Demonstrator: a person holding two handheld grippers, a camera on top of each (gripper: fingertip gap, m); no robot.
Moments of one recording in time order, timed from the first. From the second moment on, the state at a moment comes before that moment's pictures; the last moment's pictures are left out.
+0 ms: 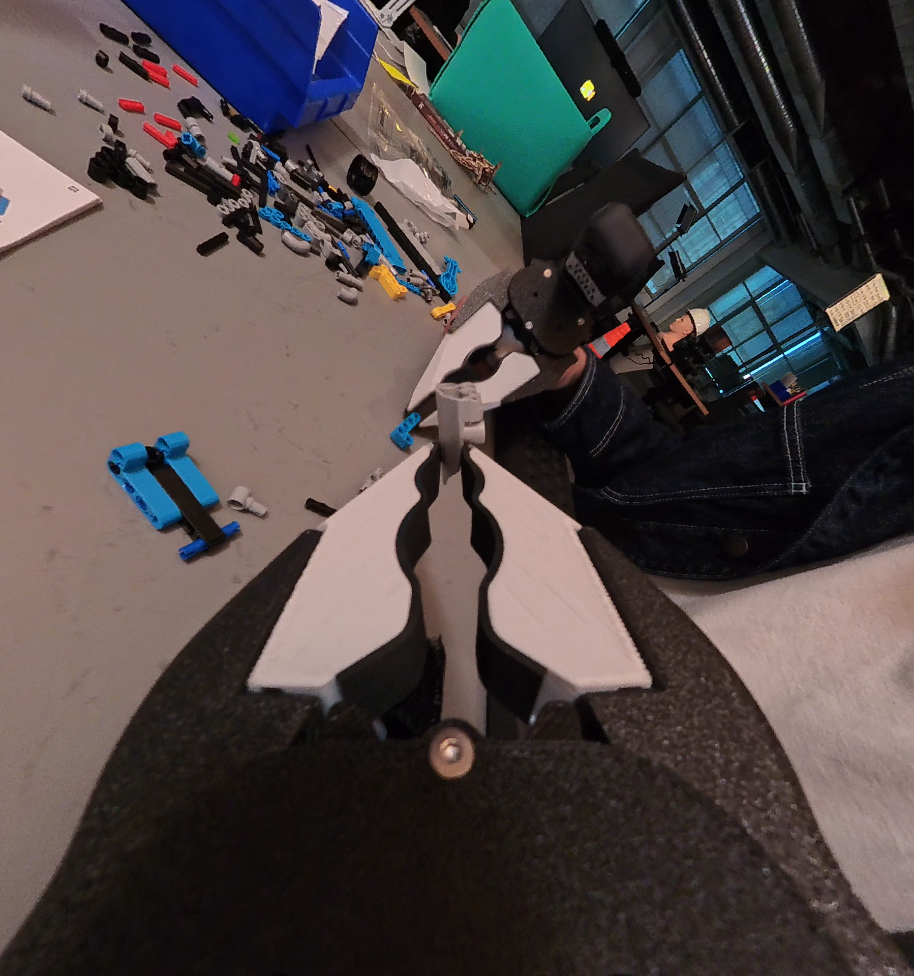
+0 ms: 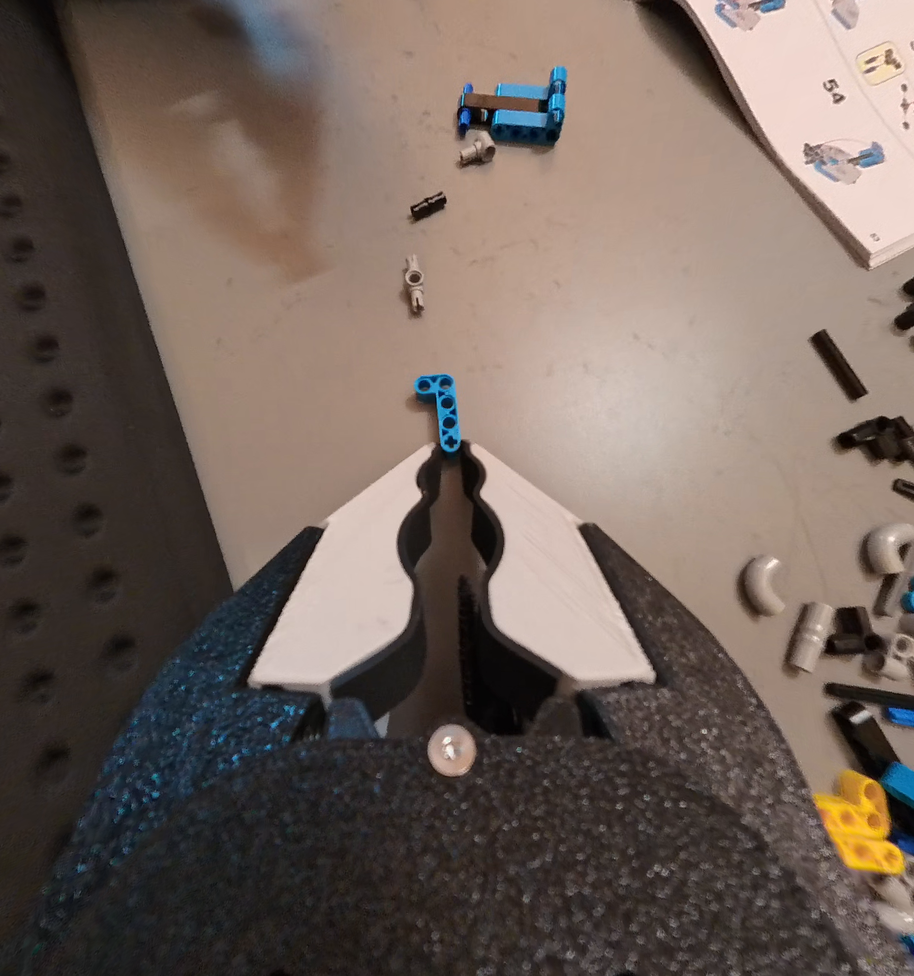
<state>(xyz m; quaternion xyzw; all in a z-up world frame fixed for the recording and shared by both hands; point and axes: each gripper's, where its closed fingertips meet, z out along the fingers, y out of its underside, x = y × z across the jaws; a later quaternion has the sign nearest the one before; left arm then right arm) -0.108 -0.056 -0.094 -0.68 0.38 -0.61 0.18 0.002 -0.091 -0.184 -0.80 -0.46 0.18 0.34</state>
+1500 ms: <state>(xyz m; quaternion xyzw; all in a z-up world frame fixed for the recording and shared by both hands) -0.110 -0.060 -0.086 -0.67 0.38 -0.61 0.19 0.131 -0.118 -0.114 -0.84 -0.53 -0.05 0.06</state>
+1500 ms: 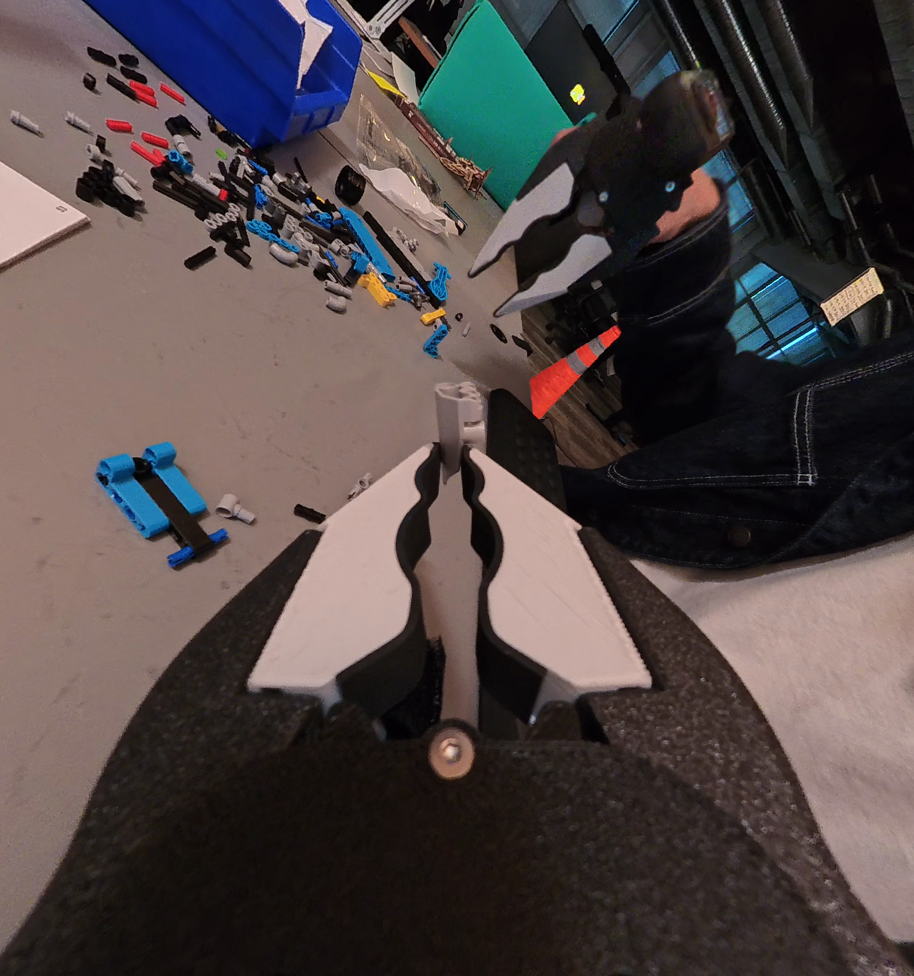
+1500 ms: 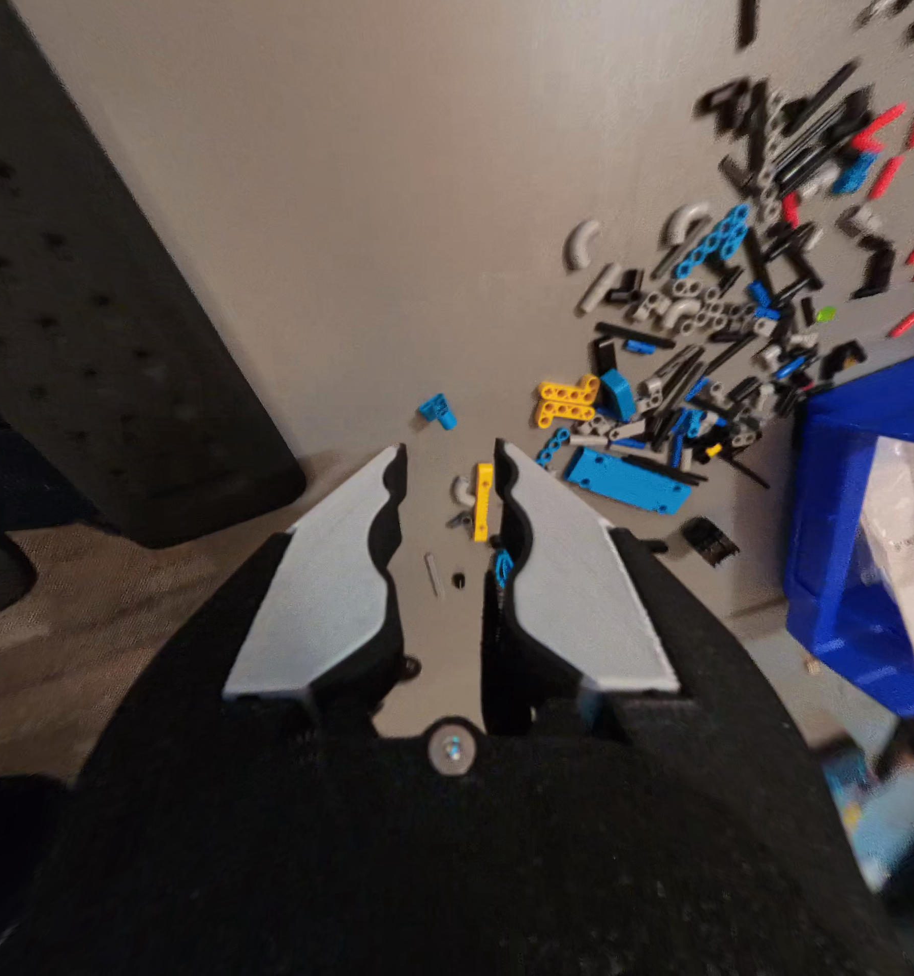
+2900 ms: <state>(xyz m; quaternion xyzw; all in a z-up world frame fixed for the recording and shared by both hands) -0.104 -0.059 -0.080 -0.64 0.35 -0.66 0.18 -0.083 -0.077 -0.096 -0.74 -0.37 0.50 0.25</state>
